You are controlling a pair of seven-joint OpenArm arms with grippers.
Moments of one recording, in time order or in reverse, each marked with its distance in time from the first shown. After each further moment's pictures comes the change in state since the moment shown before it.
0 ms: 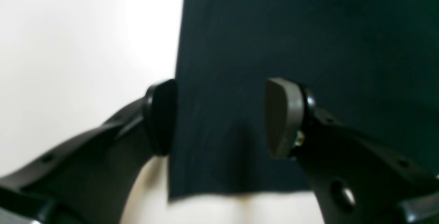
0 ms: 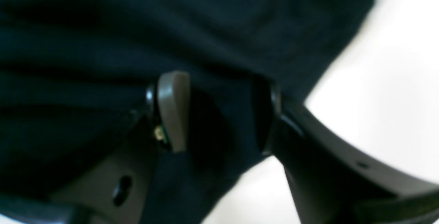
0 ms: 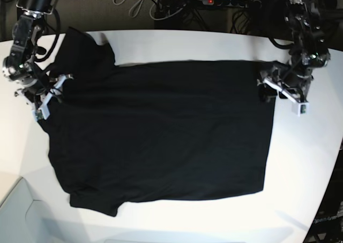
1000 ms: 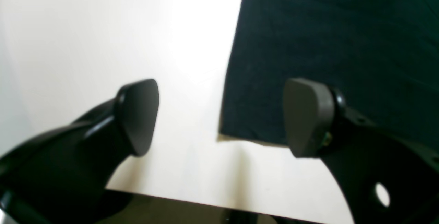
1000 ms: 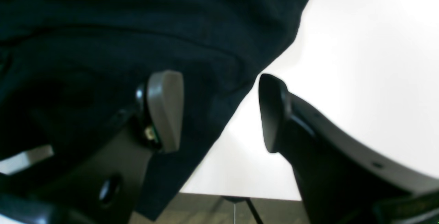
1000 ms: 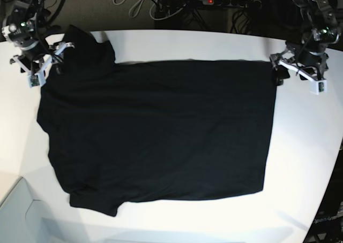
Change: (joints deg) left arm 10.5 2.8 -9.8 7.1 -0.1 0.0 -0.3; right arm -17.1 -7.8 7.6 16.8 0.5 -0.2 0.2
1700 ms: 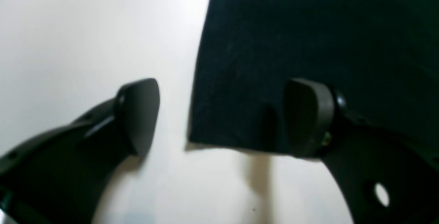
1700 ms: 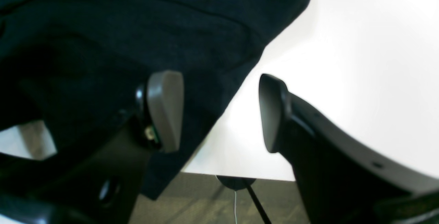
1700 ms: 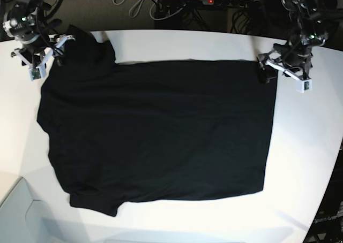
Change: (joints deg) left arm -3.0 0.5 4.8 -11.7 -0.4 -0.5 -3.7; right arm -2.4 0.0 0.1 0.0 0.0 0.0 -0.1
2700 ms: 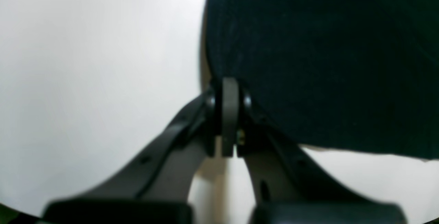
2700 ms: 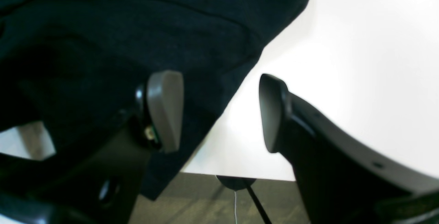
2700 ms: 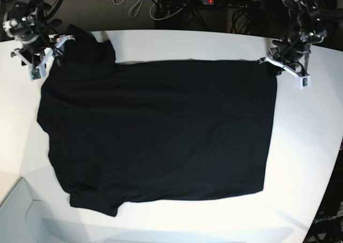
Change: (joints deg) left arm 1.1 -0.5 1.0 -0.8 -0.7 0.0 -0.2; right arm 0.0 -1.0 0.1 0.0 0.0 0.0 0.0
